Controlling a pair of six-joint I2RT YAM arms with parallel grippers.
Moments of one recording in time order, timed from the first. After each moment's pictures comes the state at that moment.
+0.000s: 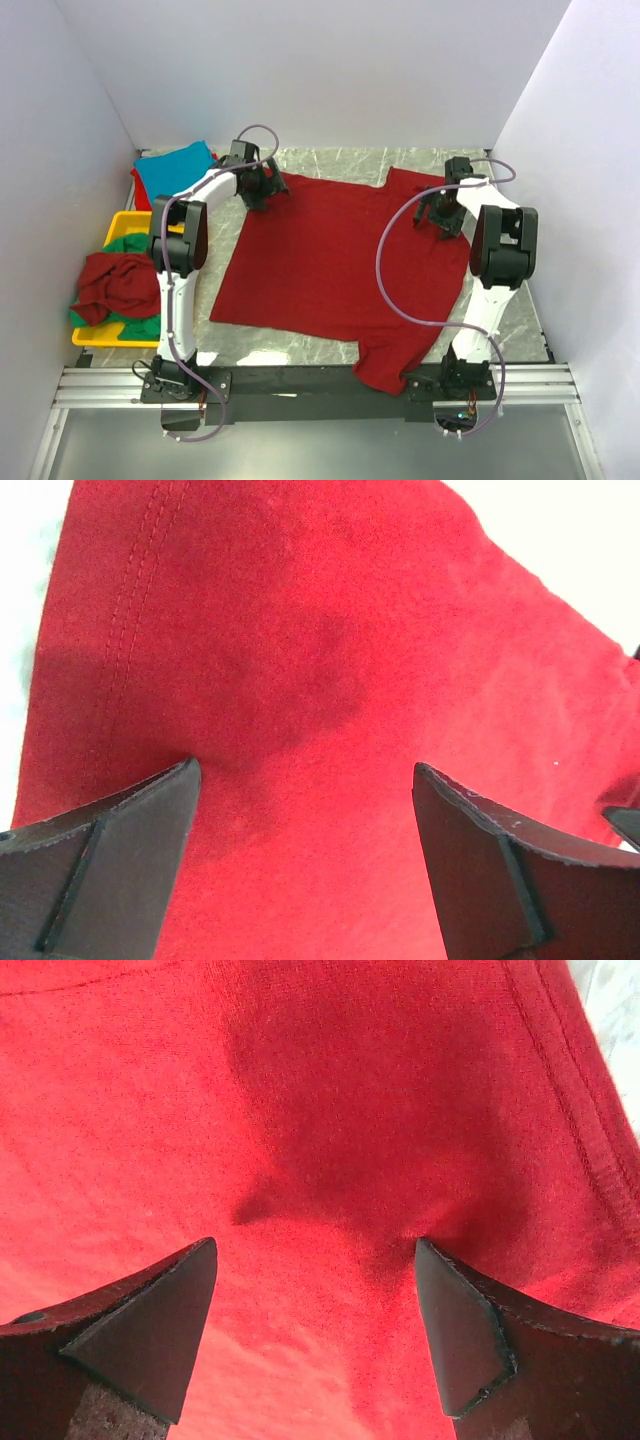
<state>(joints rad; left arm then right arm) -0.22 2.24 1.74 -0.41 0.24 -0.67 -0.09 2.03 1.46 -0.68 -0.08 0.36</state>
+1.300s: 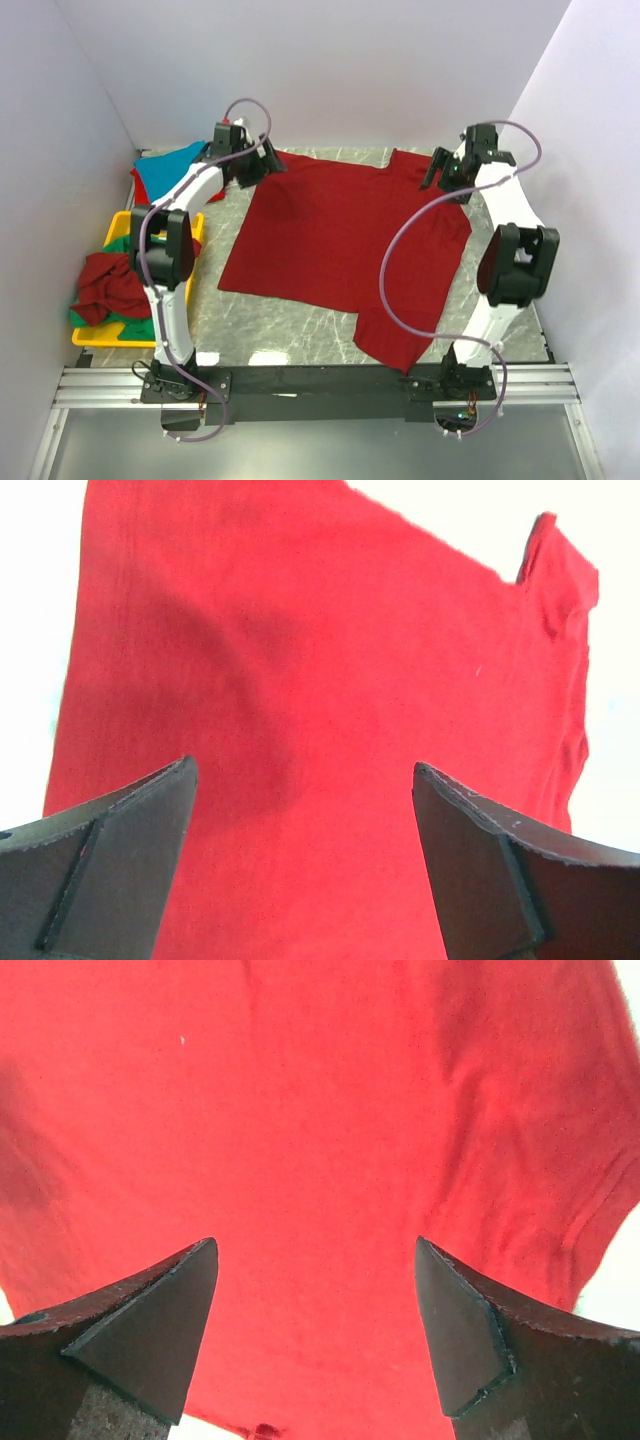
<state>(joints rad) -0.19 2.10 1.76 -0.32 0.29 -0.59 -0.10 1.89 1.69 -0.77 -0.22 0.31</state>
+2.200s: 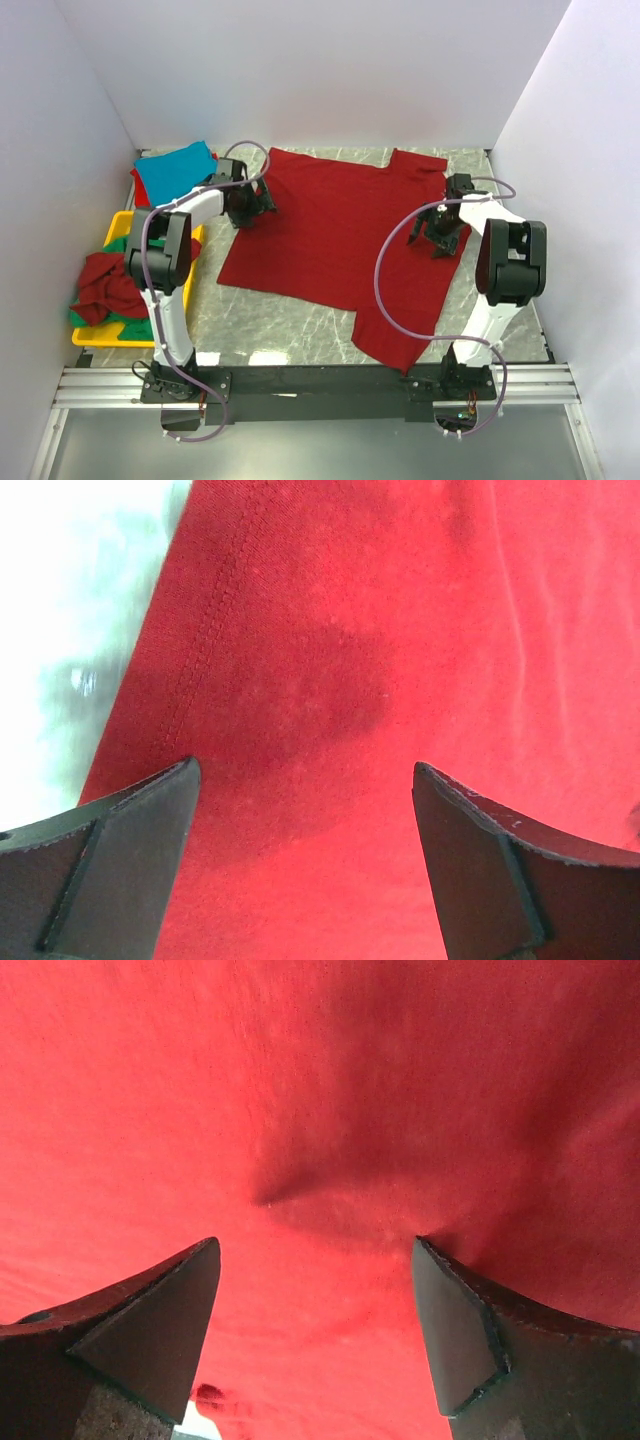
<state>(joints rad) -0.19 2.01 1.38 -0.30 0.21 -0.60 -0.08 1.86 1.23 -0.67 -0.22 0.36</state>
